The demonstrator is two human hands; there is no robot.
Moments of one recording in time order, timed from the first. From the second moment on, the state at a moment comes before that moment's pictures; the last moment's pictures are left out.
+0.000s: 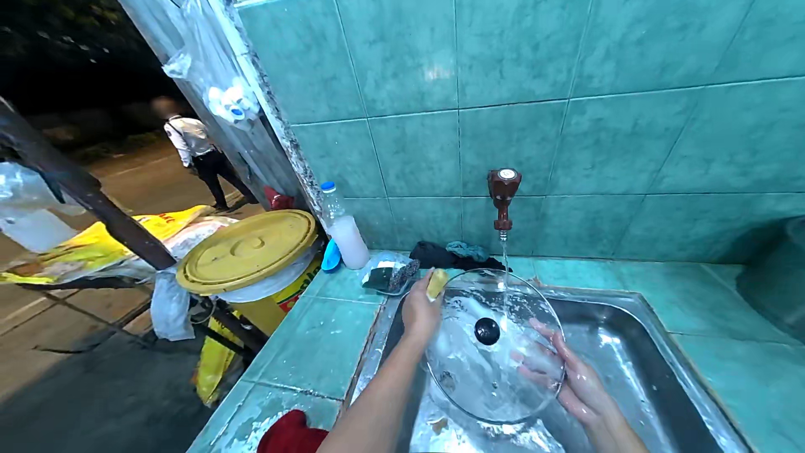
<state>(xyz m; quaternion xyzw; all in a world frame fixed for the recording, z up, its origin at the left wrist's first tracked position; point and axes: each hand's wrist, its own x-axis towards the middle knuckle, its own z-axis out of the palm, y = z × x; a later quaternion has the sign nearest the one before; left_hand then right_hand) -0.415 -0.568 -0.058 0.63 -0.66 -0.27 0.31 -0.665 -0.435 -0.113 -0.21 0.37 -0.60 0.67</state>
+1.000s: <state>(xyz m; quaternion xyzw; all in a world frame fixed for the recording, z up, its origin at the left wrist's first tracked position) -0.444 -0.512 -0.135 0.53 -0.73 -0.26 0.34 -0.675 -0.428 -0.089 -0.24 0.45 -0.64 0.58</state>
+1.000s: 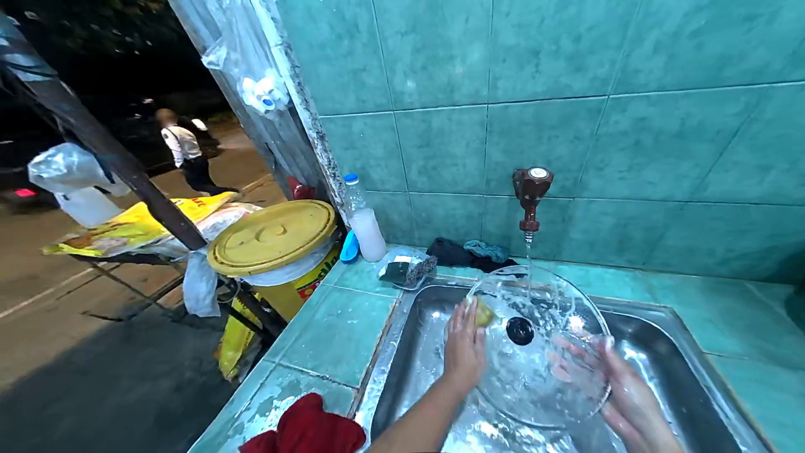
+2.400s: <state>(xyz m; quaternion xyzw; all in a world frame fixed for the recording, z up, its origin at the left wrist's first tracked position) -0.545 -0.612 0.114 0.36 -0.80 -0.16 0.45 -0.662 -0.441 -0.087 -0.12 0.42 -0.71 0.56</state>
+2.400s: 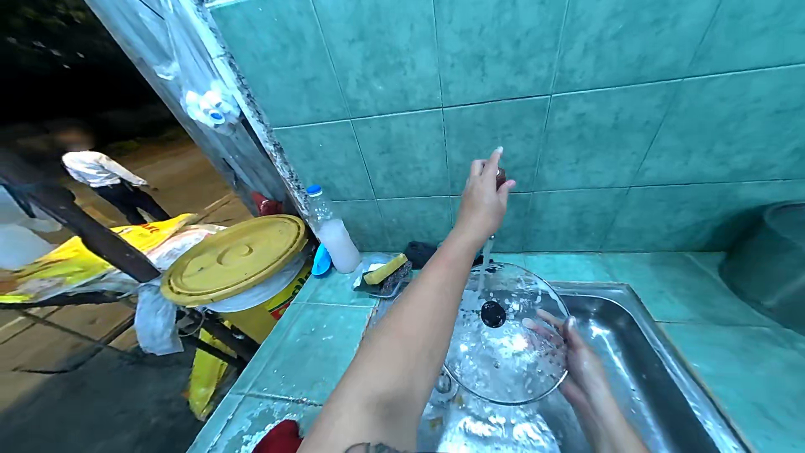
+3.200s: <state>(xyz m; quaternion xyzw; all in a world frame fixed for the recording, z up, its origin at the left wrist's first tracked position) -0.523 -0.561 -0.057 0.50 -0.75 -0.31 0.31 -0.632 -0.455 -0.092 -0.11 0.44 -0.72 0.53</state>
